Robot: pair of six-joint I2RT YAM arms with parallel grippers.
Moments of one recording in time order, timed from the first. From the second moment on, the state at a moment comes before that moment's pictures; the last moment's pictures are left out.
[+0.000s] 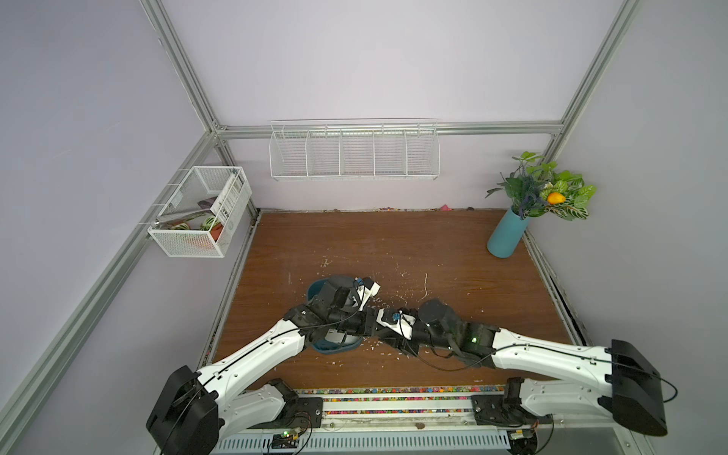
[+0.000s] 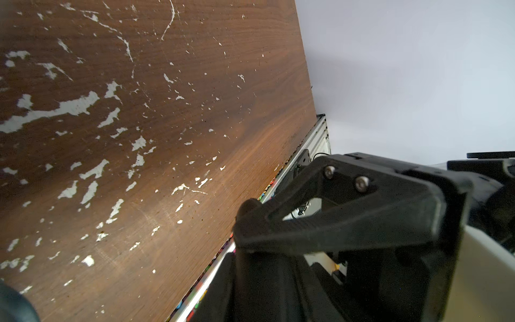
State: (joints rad) left arm -0.73 1.12 0.68 -0.26 0.71 -0.70; right arm 1.09 1.20 0.69 -0.03 -0.09 -0.23
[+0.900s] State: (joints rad) left arm -0.38 1.03 0.58 -0.44 0.33 -0.76; right arm 1.07 1.00 0.39 0.19 0.22 -0.07
